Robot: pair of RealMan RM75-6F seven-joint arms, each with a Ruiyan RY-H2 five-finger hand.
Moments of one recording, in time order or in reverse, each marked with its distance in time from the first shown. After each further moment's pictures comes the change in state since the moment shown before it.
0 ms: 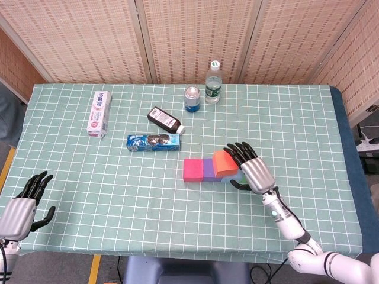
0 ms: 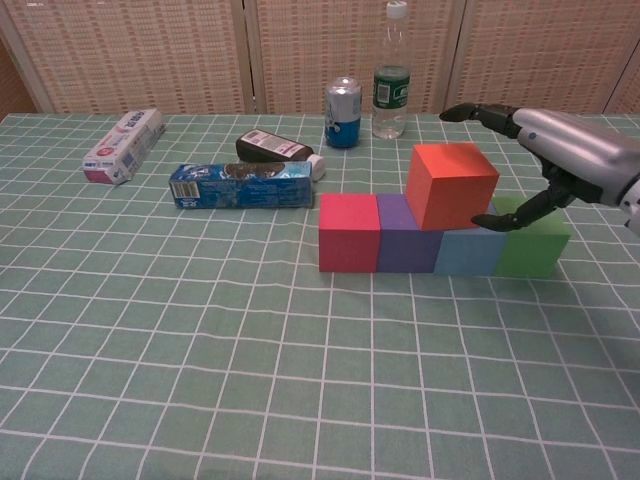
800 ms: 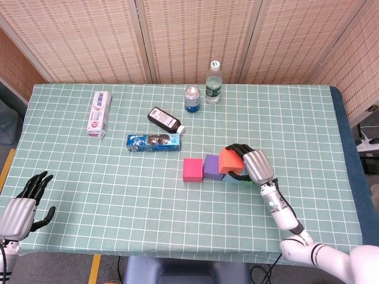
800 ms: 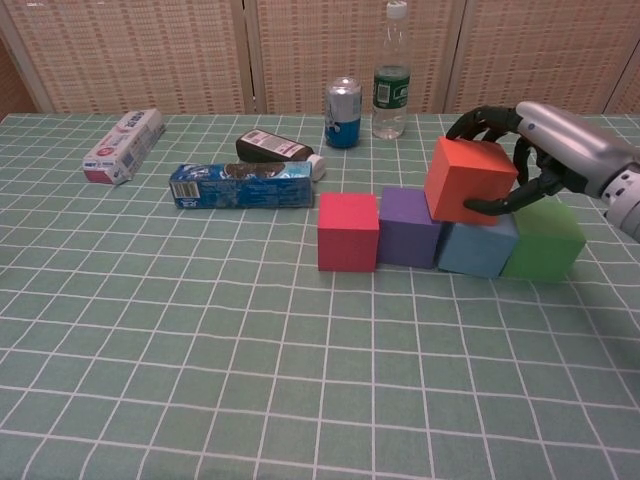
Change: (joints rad) left arm -0.001 0.002 0.002 0.001 0.001 -0.002 -0.006; right arm 0.044 -0.099 0.007 0.206 0.054 0.050 0.140
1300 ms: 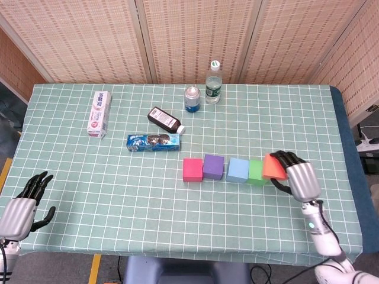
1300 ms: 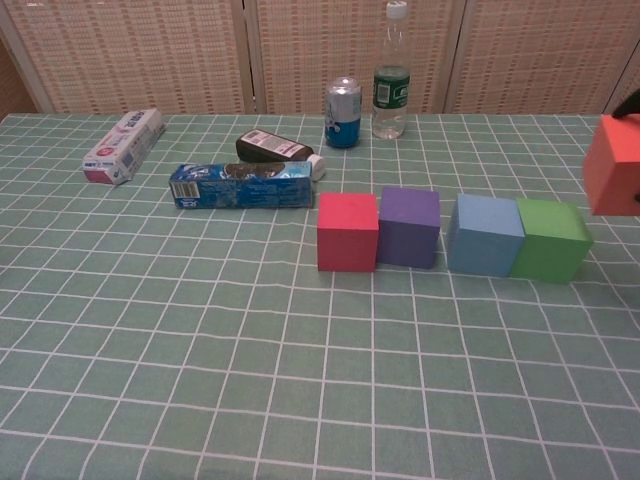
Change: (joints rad) left arm 0.001 -0.002 0.000 -0.001 0.000 0.003 0.008; right arm -0.249 0.245 -0.092 -0.200 -0.021 0.272 -0.250
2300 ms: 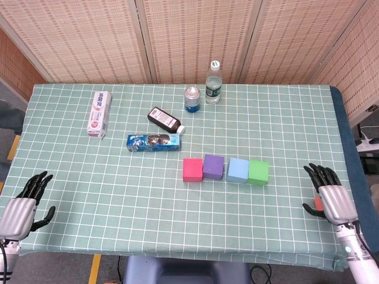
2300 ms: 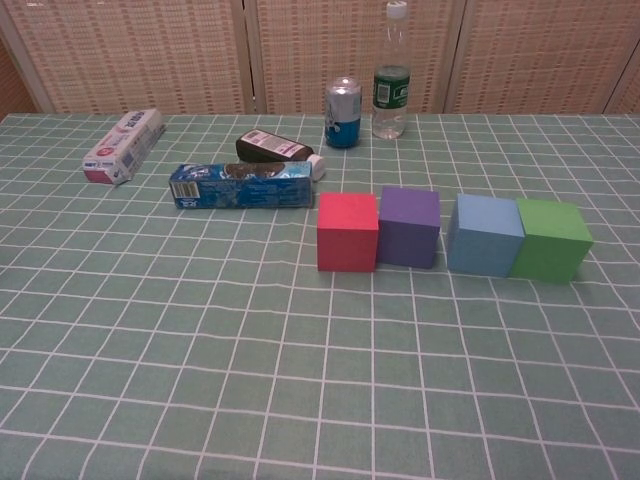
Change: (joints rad) left arm 0.000 0.001 -0.002 -0.006 -0.009 -0.005 0.001; right arm -0.117 0.272 -0.078 -0.276 0.088 -0.162 0.046
